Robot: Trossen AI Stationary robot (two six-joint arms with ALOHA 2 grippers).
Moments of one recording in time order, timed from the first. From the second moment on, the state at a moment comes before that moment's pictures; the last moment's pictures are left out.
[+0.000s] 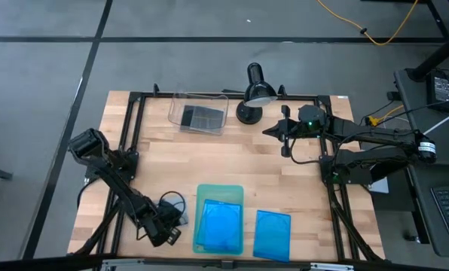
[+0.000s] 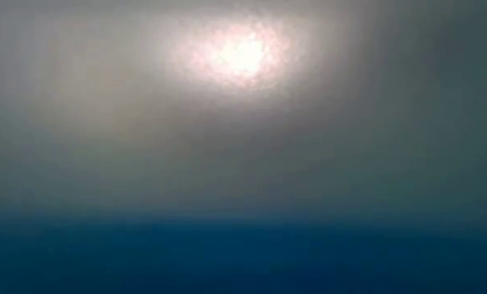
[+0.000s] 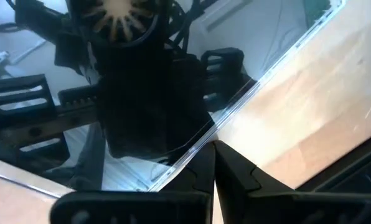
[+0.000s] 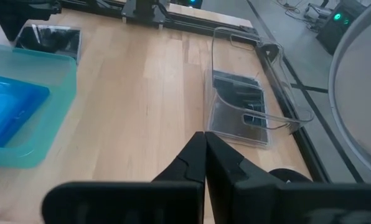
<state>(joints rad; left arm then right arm) -0.83 1.72 0.83 -0.35 -0.04 -1.90 -0.28 0.96 0.68 -0.15 -0.13 -0.30</state>
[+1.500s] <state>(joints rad) -0.12 1.72 0.83 -0.72 0.29 -0.99 -0.35 1.05 0.68 -0.13 -0.29 -0.40</state>
